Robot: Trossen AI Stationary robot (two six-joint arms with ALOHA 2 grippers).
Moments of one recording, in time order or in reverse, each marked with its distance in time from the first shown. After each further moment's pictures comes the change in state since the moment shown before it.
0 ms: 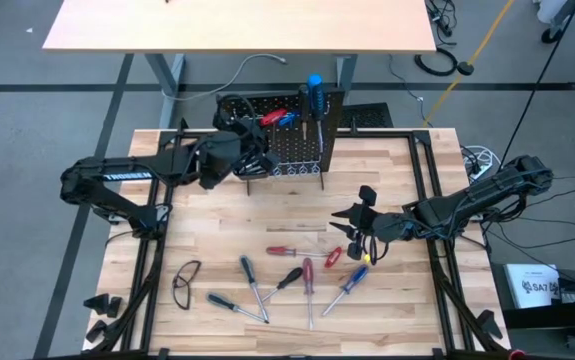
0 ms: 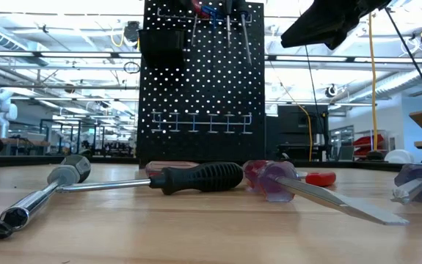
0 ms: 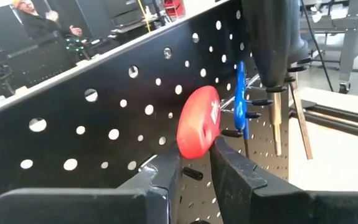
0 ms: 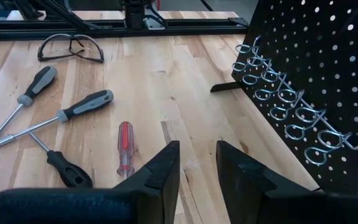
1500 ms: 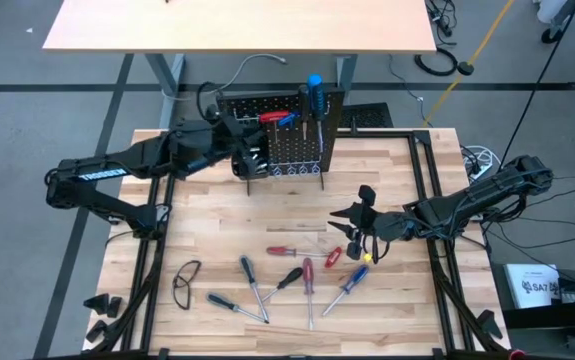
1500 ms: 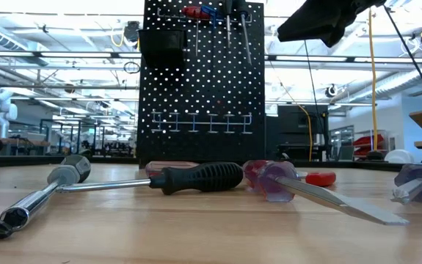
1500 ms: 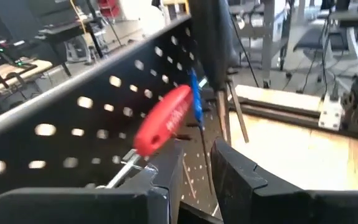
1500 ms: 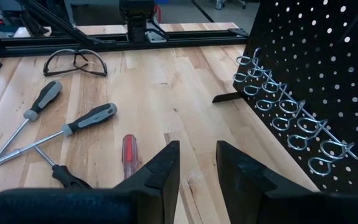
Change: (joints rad) left arm 0.042 -0.140 0.000 -0.142 0.323 -0.007; right arm 0.000 0.000 0.000 0.052 0.004 -0.005
